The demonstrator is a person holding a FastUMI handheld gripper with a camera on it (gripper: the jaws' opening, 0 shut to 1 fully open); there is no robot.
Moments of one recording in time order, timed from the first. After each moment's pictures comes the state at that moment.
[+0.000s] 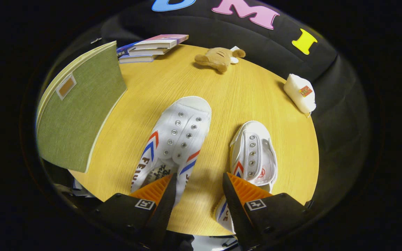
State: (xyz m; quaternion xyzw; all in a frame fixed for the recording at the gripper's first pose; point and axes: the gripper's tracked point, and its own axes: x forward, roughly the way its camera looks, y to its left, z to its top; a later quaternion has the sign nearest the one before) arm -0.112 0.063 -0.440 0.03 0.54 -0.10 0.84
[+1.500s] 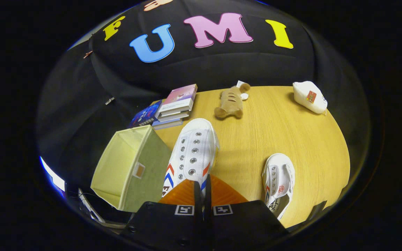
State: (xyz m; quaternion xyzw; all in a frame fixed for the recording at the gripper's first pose) arm -0.040 0.101 -0.275 0.26 0.38 -0.04 0.89
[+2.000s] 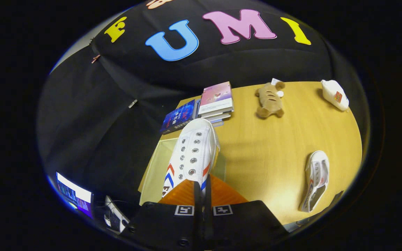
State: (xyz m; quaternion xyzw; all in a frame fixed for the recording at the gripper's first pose) arm 0.016 0.220 -0.205 0.33 0.41 0.03 0.85
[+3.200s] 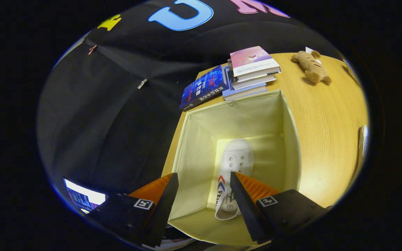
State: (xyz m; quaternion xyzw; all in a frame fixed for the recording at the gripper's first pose) arm 0.066 0.358 -0.255 0.38 0.46 0.09 0.80
